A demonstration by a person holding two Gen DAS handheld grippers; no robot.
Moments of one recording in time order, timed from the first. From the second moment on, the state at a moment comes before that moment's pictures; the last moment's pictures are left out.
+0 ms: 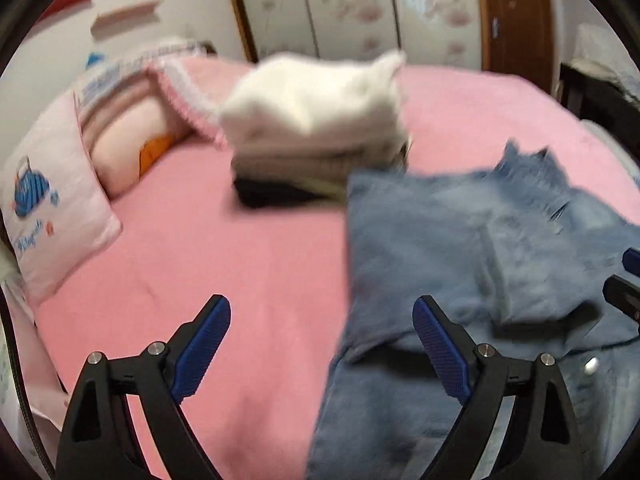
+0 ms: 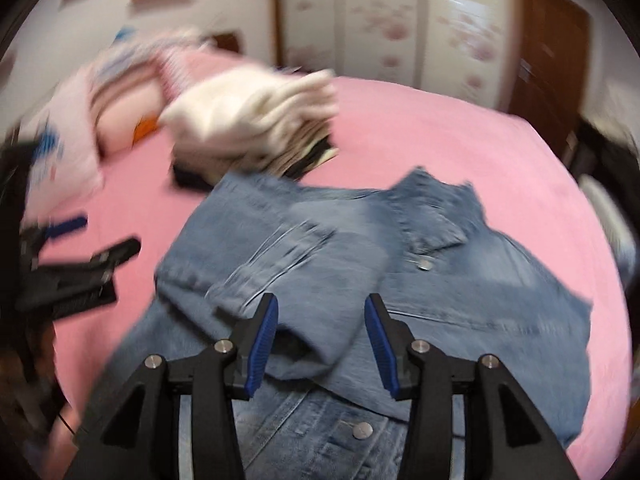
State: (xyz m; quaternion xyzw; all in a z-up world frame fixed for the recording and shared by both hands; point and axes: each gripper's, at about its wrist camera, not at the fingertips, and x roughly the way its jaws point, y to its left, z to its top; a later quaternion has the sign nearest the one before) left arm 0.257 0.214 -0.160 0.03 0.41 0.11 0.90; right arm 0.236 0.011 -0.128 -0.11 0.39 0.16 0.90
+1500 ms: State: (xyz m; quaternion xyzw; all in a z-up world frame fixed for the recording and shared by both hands) left arm 0.291 0.237 -0.175 -0.05 0.47 -0.11 0.87; right arm 0.303 -0.226 -0.191 0.15 0.52 0.00 0.84
